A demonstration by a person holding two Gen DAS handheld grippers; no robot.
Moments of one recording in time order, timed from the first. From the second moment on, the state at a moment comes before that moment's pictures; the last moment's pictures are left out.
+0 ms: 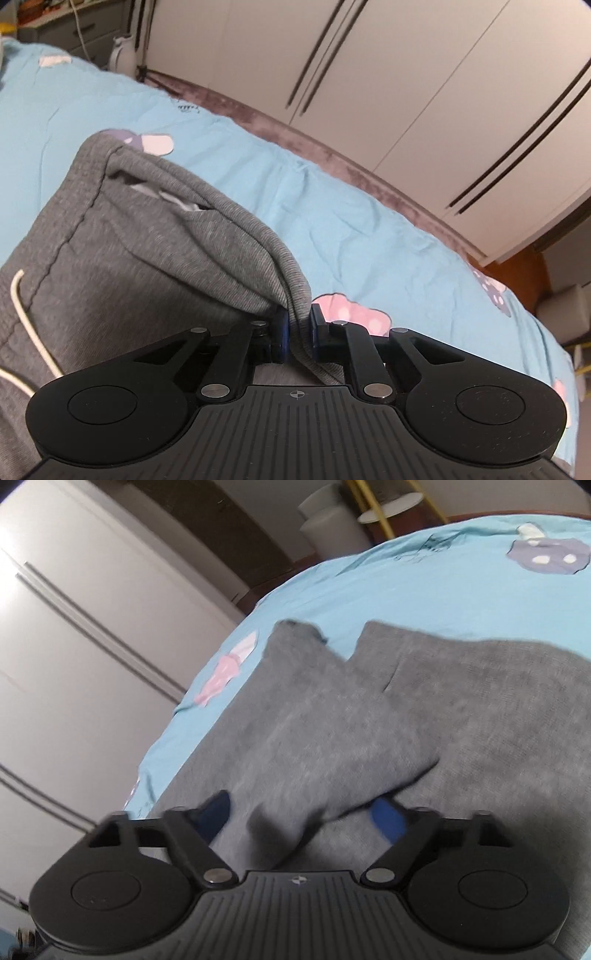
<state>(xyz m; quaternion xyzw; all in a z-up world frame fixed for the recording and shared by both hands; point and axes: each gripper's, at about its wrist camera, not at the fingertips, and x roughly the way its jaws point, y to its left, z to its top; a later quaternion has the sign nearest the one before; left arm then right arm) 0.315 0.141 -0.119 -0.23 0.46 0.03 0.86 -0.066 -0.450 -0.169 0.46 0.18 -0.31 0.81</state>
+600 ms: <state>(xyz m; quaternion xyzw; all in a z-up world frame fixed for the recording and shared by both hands) 0.310 0.166 -0.064 -0.29 0.43 0.00 0.86 -0.042 -0.470 -0.145 0.52 0.16 -0.27 0.80</state>
